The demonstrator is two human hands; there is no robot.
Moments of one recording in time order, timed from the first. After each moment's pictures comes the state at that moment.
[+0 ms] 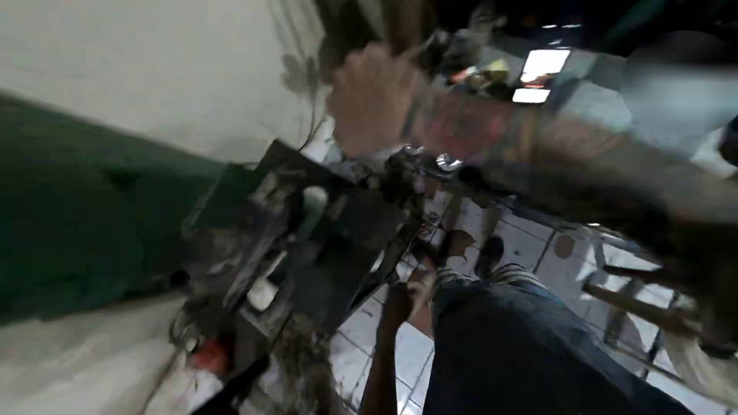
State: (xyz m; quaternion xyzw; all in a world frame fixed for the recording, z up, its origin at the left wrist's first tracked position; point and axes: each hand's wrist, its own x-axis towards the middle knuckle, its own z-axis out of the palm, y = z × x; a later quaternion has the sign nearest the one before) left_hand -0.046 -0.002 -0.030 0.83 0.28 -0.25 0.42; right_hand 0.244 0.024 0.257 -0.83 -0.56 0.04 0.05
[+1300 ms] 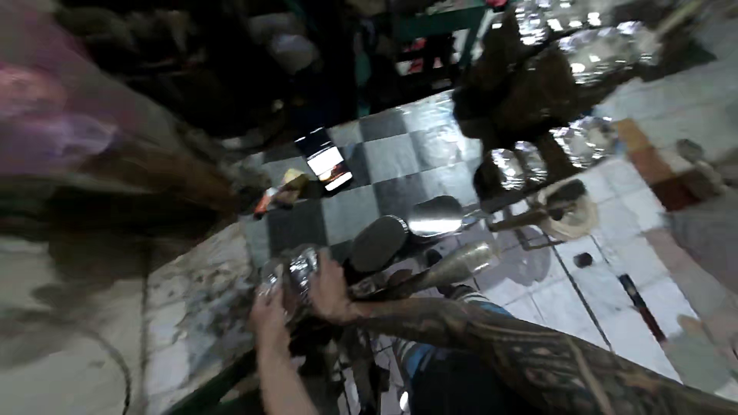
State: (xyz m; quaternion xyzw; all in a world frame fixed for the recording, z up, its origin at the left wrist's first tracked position) left_hand 0.300 0.081 -0.031 0.79 0.27 -0.07 0.54; right_hand 0.299 -0.052 -0.018 -0.78 0.19 0.15 0.58
